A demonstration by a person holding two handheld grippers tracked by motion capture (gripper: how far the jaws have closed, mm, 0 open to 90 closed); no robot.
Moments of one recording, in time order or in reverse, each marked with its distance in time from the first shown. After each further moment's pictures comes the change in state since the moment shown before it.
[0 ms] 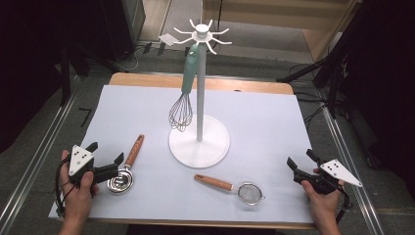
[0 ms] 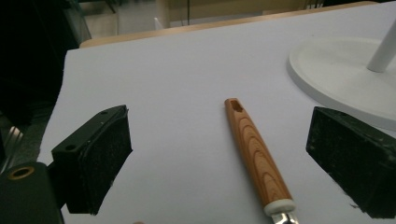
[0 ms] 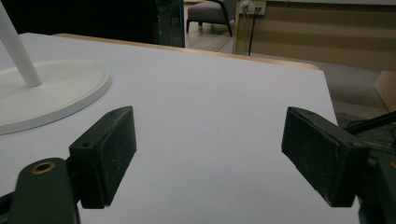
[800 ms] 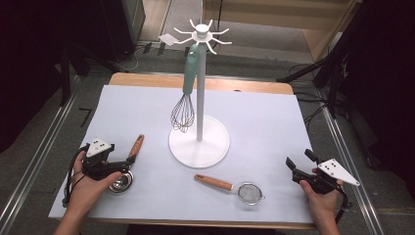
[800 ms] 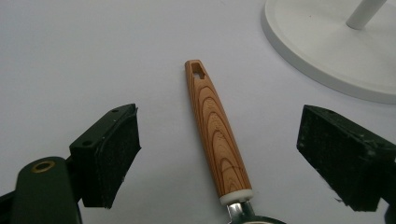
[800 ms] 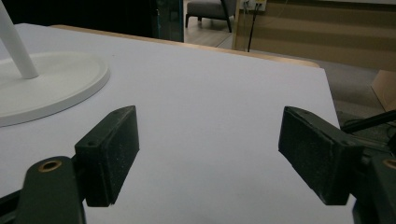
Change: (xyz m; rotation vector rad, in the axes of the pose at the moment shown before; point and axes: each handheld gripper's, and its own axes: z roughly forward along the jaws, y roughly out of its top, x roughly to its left) left arm -0.008 0.015 0.026 0.257 -0.113 -0.041; right arm 0.003 0.000 0.003 0.018 -0.009 -0.026
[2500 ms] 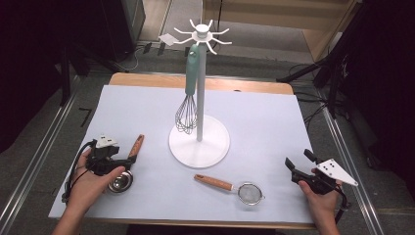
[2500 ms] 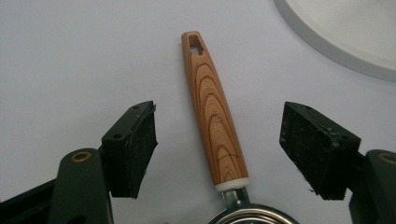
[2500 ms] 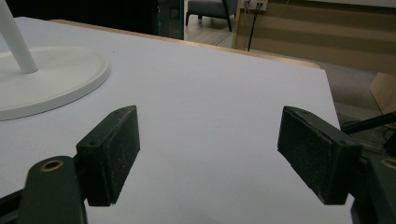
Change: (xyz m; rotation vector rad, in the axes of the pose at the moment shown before) left arm -0.005 0.017 0.007 0.169 0.013 -0.005; right arm 0.003 0.000 0.000 0.011 -0.003 -0.018
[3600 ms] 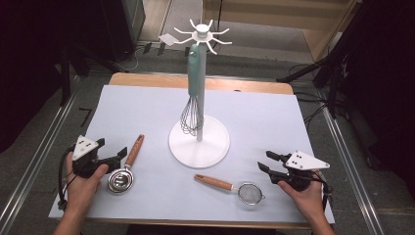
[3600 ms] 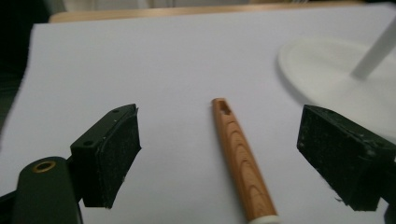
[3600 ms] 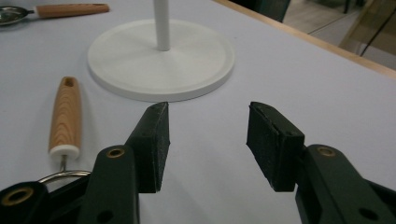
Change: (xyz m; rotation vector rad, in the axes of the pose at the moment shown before) left arm 0.027 -0.029 -0.019 -0.379 -0.022 -0.073; right arm 0.062 0.046 0.025 0.170 0.409 -0.205
